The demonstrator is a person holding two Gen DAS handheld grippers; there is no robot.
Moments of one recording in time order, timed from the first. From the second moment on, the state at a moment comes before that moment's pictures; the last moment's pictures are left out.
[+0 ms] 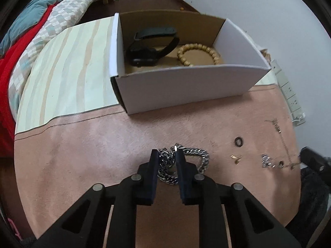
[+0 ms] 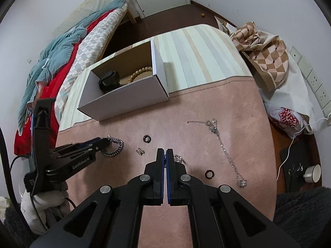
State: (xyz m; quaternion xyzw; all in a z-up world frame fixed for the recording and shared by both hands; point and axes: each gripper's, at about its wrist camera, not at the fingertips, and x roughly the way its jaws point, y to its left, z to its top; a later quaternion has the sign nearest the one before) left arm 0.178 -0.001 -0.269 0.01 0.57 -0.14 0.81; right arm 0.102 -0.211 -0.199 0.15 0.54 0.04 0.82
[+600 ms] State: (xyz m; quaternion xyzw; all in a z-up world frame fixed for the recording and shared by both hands) left arm 0.167 0.010 -0.186 -0.06 0.52 -0.18 0.84; right arm 0.103 -0.222 -0.169 0.17 0.51 0.05 0.84
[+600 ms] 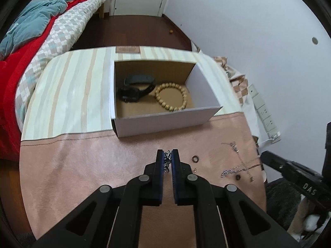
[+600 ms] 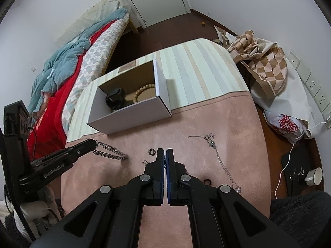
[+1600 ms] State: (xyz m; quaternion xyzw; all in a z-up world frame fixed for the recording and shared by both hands) left arm 0.283 0.022 -0.165 -0.07 0.52 -0.15 0.83; right arm 0.312 -0.165 -0.125 0.04 0.52 0.11 0.85
